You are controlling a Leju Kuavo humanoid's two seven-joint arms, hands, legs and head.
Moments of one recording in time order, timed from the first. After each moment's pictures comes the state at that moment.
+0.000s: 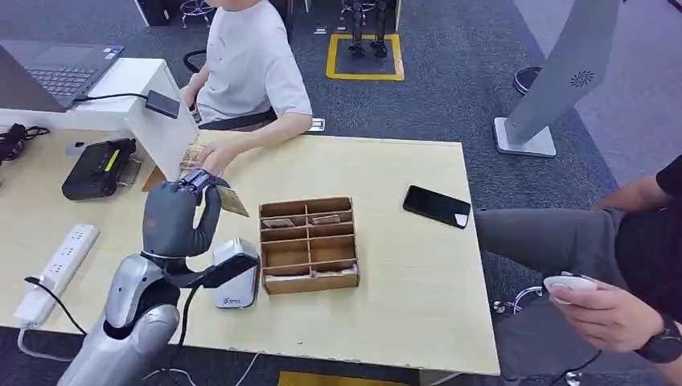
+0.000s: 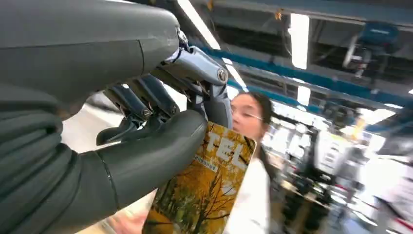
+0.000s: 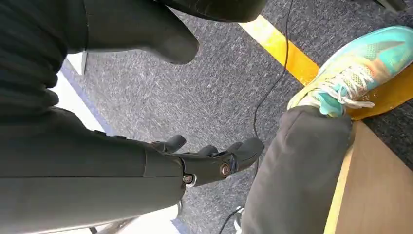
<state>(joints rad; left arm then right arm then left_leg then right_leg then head) -0.30 0.23 -0.38 -1.67 -0.95 0.41 0.05 -0.03 0.19 -0.37 -0.20 1.39 -0.27 0.03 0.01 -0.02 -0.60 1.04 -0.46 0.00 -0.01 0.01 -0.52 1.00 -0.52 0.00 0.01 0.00</state>
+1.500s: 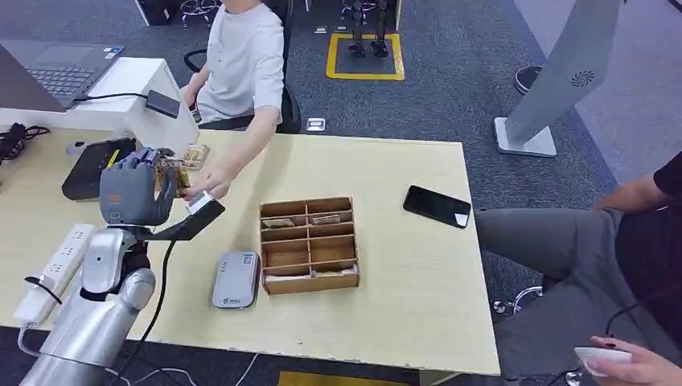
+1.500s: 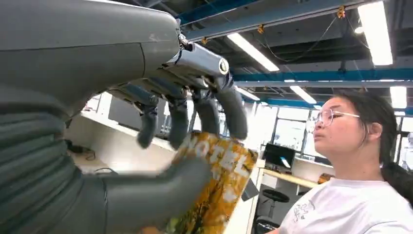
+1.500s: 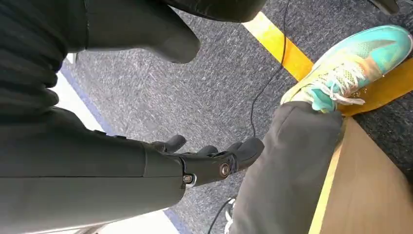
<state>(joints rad) -0.40 0.26 -0.25 -1.39 -1.12 0.46 0.15 -0.02 0.17 -0.32 -0.19 1.38 -0.28 0.01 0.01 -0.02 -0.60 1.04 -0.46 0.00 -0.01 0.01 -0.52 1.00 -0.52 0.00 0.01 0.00</state>
